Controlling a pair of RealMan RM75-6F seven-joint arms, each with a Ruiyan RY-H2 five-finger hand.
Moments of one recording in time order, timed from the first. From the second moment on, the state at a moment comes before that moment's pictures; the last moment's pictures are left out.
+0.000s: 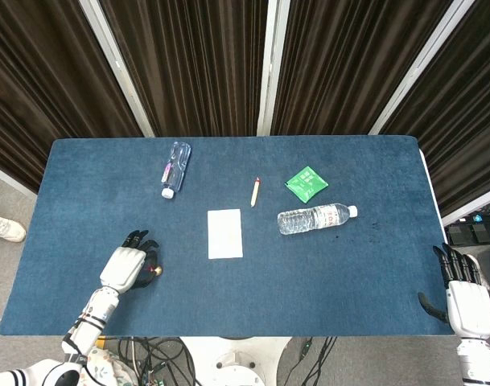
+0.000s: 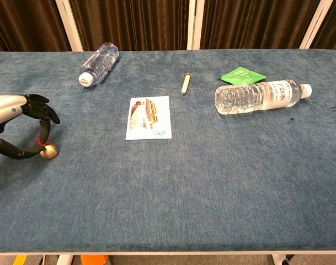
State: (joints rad) left arm -0.41 -1.49 -0.04 -1.58 1.33 1.12 0.26; right arm 0.00 -1.20 0.05 -1.58 -1.48 1.50 0.01
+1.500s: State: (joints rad) left arm -0.40 -1.24 -0.15 -1.86 1.28 1.18 0.16; right arm 0.00 -1.20 0.05 -1.58 -1.48 1.50 0.00
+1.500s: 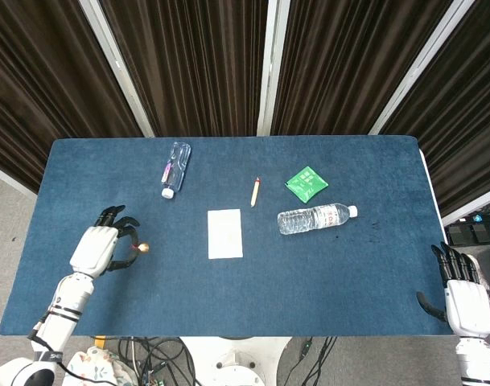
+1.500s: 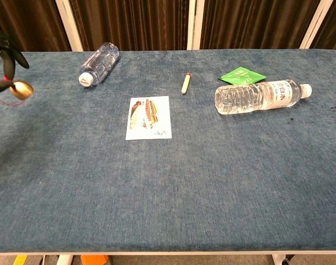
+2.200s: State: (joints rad) left arm -0.43 -1.30 -0.14 -1.81 1.19 1.15 0.32; right arm 0.01 -1.20 0.05 -1.58 -1.47 1.49 0.00
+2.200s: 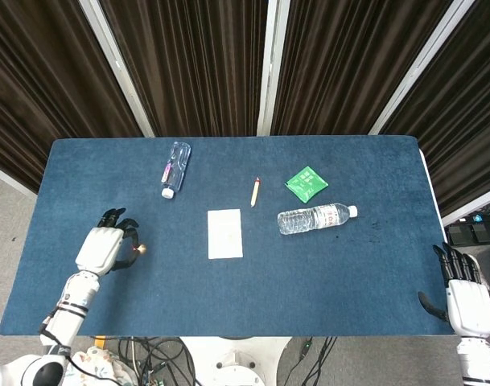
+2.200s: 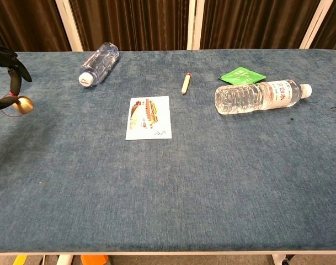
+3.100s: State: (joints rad) left arm -0.47 -1.44 -0.10 -1.58 1.05 1.07 0.37; right arm 0.01 -1.20 0.05 -1.58 -1.47 1.48 0.01
